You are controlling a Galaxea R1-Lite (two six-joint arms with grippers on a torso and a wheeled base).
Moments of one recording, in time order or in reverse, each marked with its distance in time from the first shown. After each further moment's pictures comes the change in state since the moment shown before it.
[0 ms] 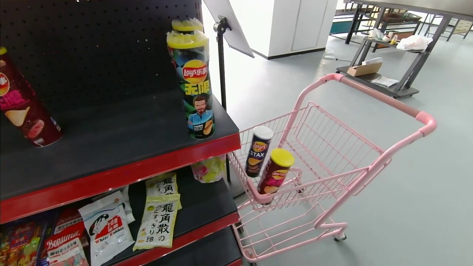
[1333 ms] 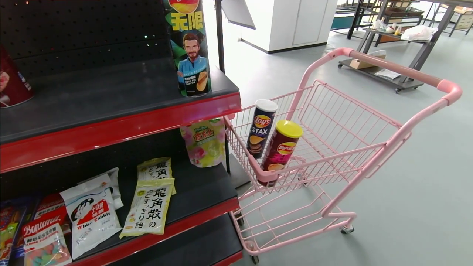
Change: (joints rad) left arm 0.000 0.000 0.000 0.000 -0.002 0.000; right arm 0.019 0.128 -0.230 -0.010 0.108 0.021
